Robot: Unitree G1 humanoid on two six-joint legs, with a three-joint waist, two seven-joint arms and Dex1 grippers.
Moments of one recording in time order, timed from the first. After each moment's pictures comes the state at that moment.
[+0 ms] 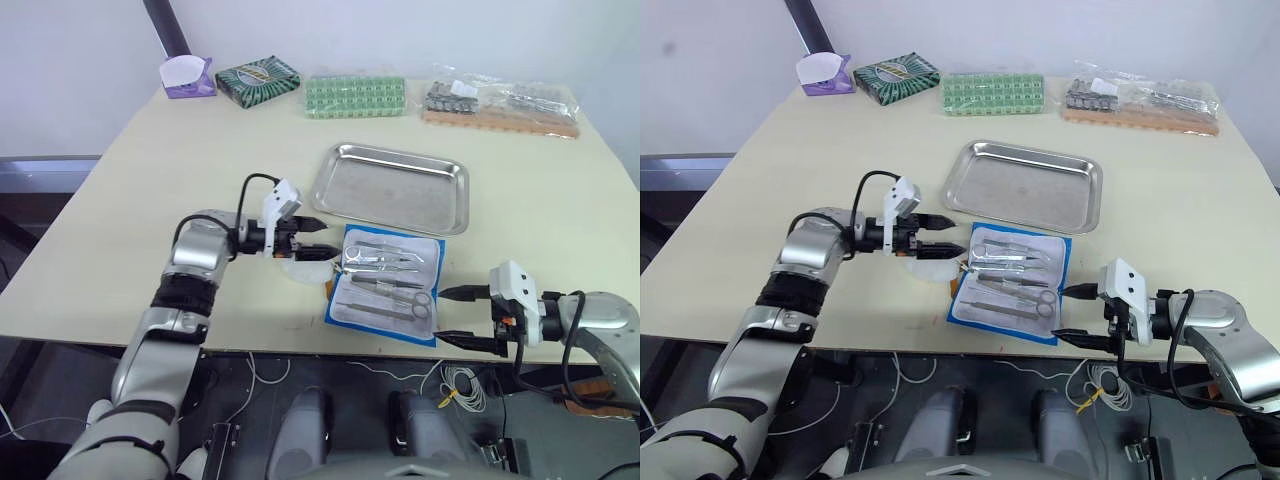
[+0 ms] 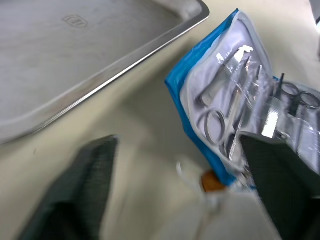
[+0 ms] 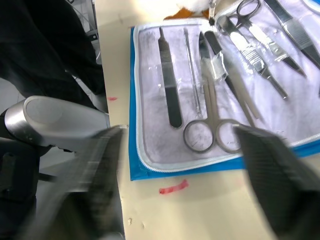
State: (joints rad) left arm -0.70 0.56 -0.07 0.43 -0.25 0.48 -1.30; right arm -0.06 -0.80 0.02 -0.34 0.47 0.40 1.12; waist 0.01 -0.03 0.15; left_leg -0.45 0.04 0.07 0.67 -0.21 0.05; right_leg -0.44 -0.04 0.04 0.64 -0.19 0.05
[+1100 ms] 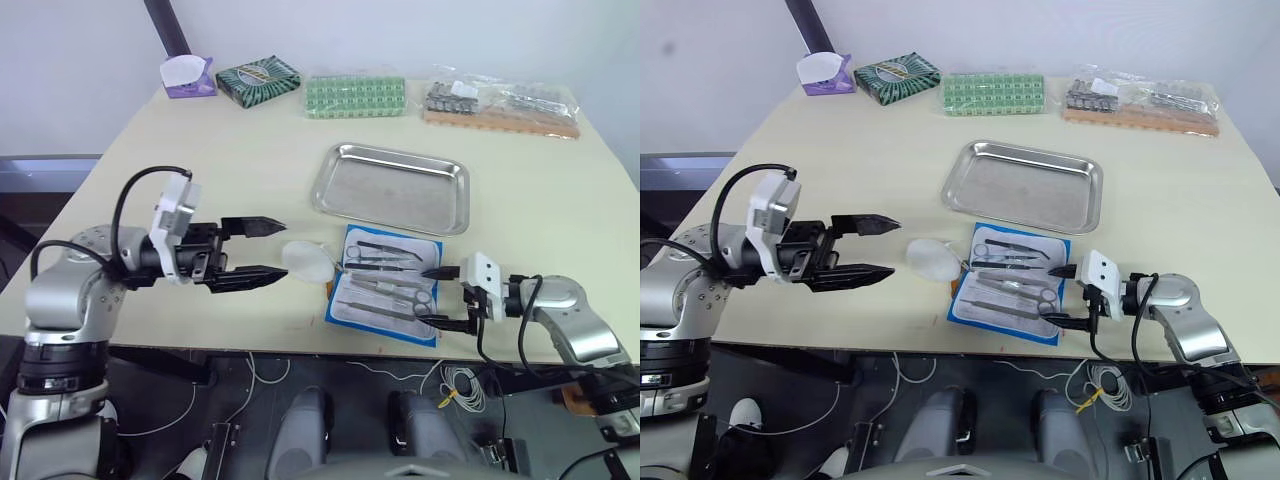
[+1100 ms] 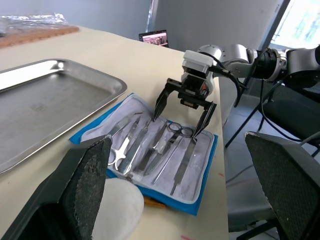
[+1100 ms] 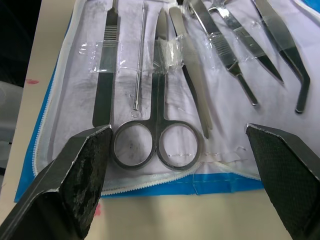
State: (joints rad) left arm -0.39 0.82 0.17 -0.09 -0.67 0.57 -1.43; right arm -0.26 -0.64 0.18 0.07 0.25 0.10 1.16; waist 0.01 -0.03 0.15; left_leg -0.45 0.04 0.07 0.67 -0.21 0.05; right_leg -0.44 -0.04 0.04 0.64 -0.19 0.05
